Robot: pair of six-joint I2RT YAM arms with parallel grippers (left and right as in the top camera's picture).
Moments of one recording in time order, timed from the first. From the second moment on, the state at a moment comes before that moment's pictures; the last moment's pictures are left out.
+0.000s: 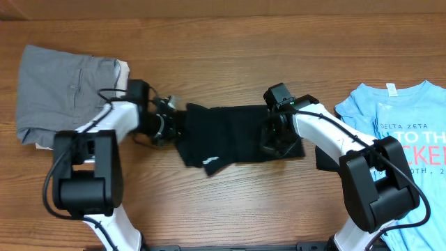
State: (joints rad) left arm 0.01 1.95 1.12 -0.70 0.71 -0.14; right arm 0.40 1.86 1.15 -0.86 -0.22 0.59
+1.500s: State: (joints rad) left arm -0.56 2.12 1.78 -1.13 0.16 -0.18; right arm 0.06 1.86 1.42 -1.12 -0.22 0.46
